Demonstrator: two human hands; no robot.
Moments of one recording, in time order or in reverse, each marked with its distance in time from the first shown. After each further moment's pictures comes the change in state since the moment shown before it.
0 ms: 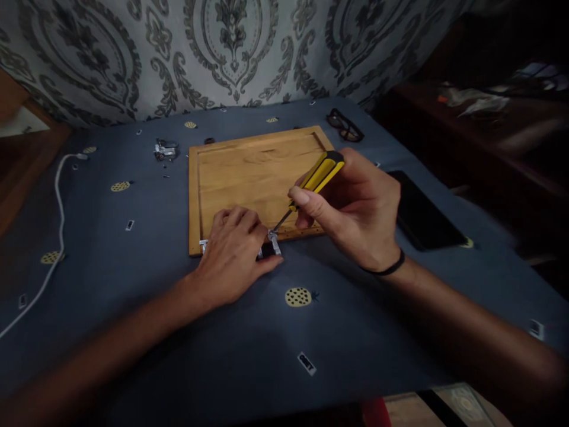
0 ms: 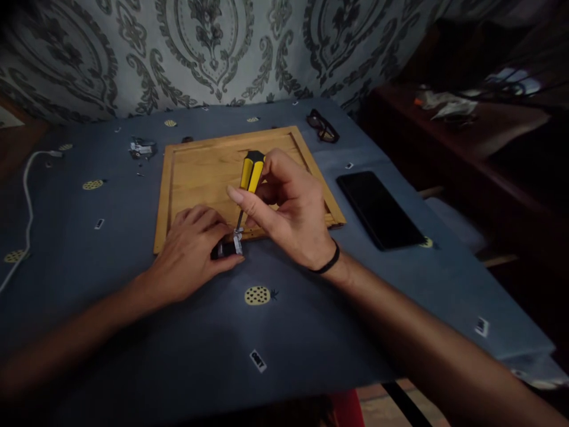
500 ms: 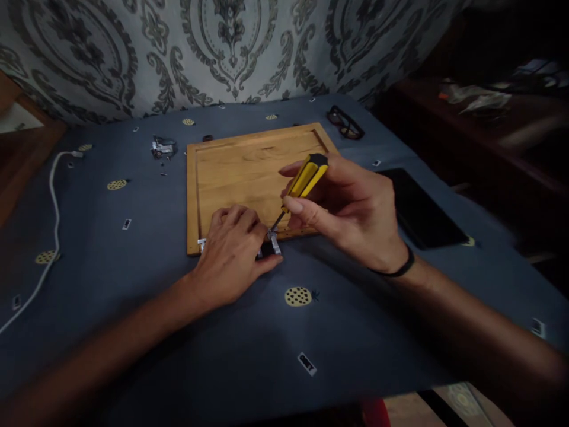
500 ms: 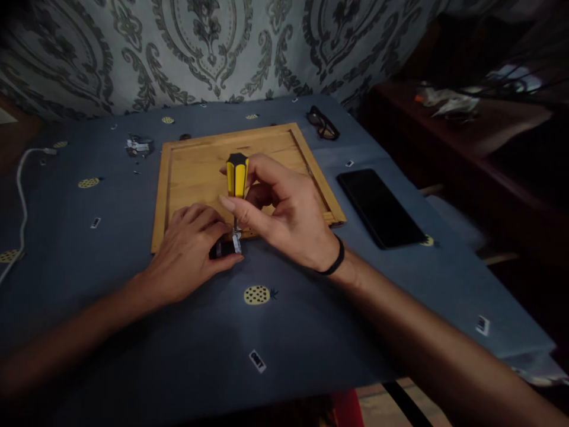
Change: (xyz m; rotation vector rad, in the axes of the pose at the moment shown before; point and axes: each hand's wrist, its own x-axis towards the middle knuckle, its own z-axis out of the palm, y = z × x) left_hand 0.000 0.000 0.000 0.023 0.000 0.003; right_hand 0.000 -0.002 -0.004 -0.045 -0.128 0.023
